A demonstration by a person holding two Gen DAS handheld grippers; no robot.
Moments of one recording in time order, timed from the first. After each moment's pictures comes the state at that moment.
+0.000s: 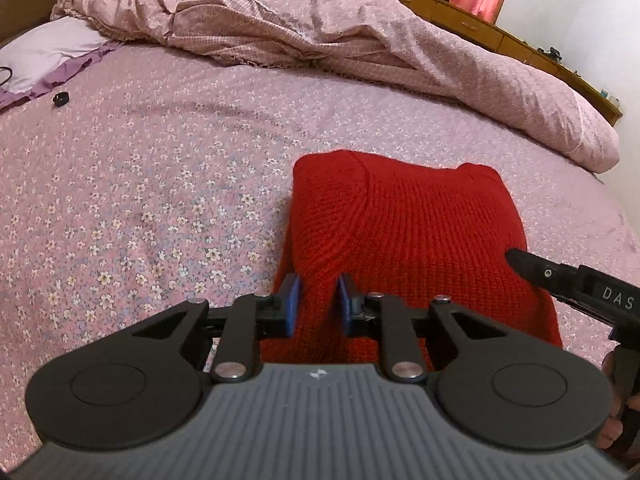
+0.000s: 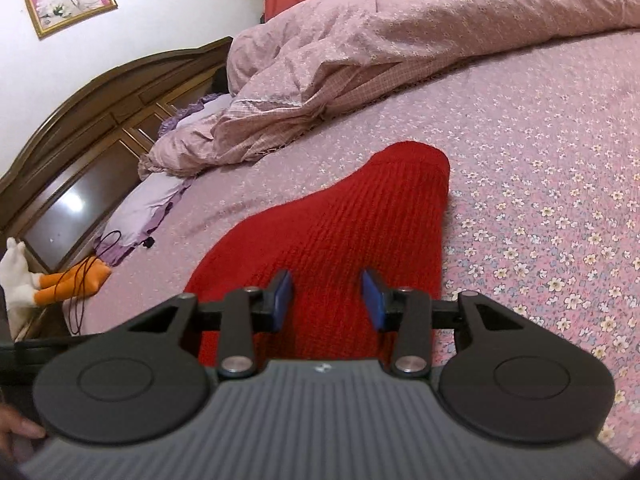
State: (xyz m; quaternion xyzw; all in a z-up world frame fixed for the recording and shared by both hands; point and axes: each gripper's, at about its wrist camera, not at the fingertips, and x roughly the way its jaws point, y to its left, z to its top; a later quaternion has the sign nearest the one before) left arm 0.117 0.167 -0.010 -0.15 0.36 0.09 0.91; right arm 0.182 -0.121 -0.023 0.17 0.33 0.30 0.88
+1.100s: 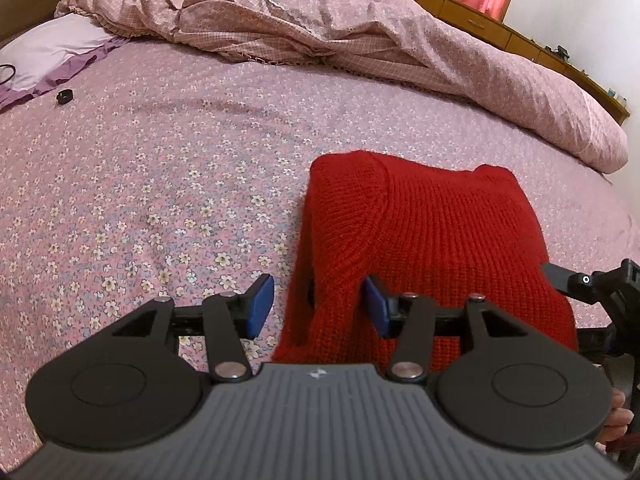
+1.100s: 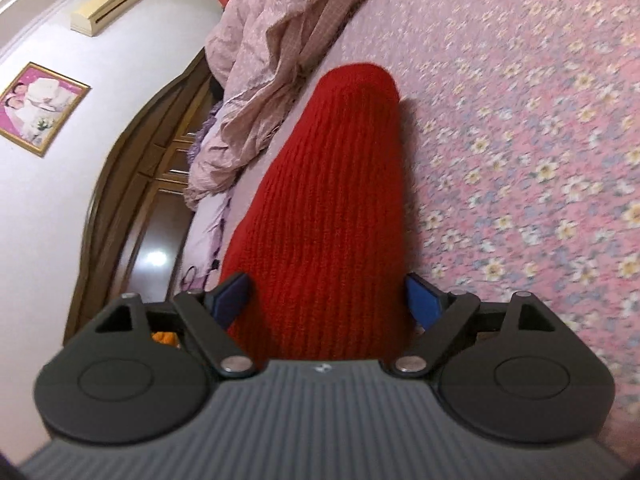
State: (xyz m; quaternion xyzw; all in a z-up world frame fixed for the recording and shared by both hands) left arm 0.127 0.175 -0.016 -0.16 0.37 0.10 0.91; right arm 0.223 -0.173 -0.084 0.38 0.43 0.34 0.74
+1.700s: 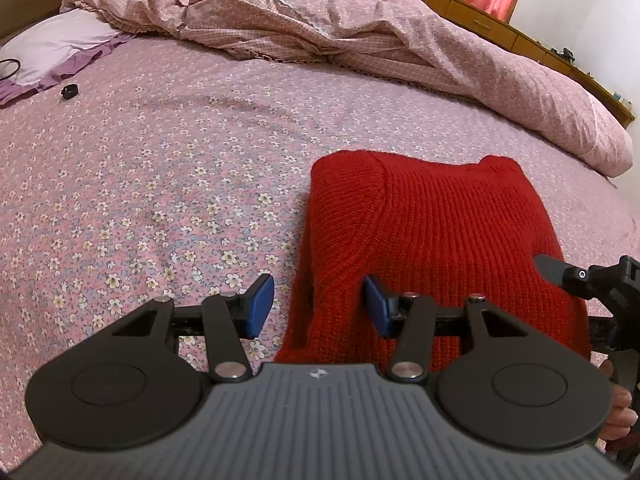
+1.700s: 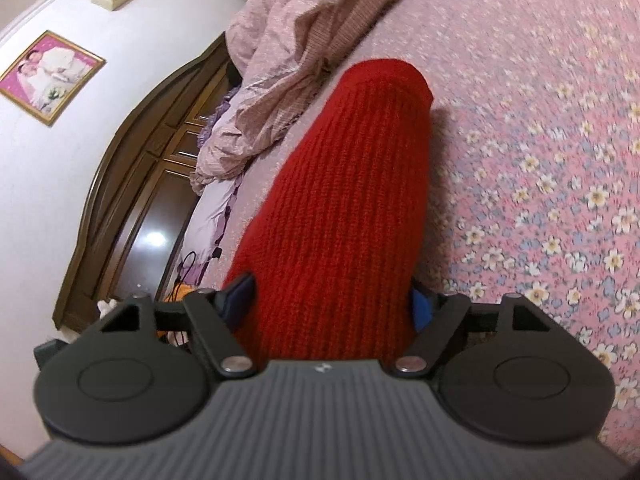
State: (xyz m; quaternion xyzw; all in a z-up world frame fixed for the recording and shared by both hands) left arm 0.128 0.178 -0.018 -0.16 0.37 0.11 0.91; right arm 0.228 -0.149 -0.066 0.34 0.42 0.37 0.76
